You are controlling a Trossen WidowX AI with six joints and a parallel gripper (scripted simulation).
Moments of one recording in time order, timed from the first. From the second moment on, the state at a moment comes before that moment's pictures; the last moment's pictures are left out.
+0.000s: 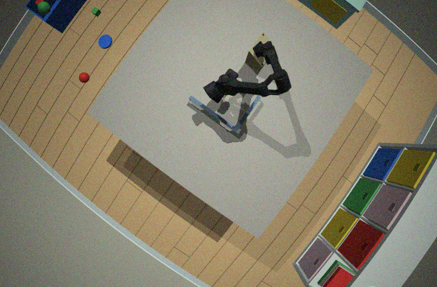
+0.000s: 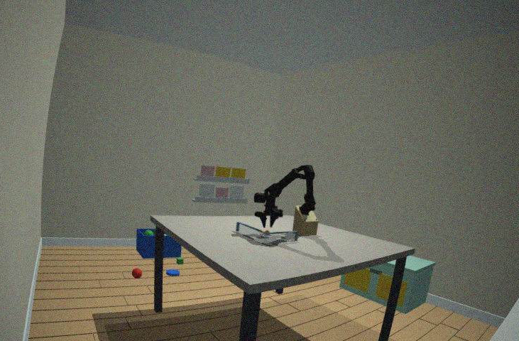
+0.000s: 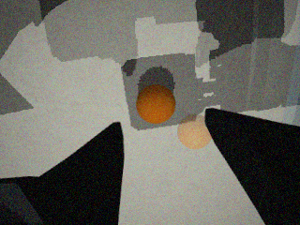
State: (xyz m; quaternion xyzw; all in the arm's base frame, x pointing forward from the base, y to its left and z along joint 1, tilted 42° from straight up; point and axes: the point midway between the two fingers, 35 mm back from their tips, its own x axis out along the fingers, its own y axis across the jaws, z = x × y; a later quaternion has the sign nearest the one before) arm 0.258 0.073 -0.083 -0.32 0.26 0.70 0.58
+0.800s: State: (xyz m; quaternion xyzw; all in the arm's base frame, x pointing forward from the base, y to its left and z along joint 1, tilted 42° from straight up) arm 0.254 0.095 -0.108 -0.32 0.26 0.70 0.58
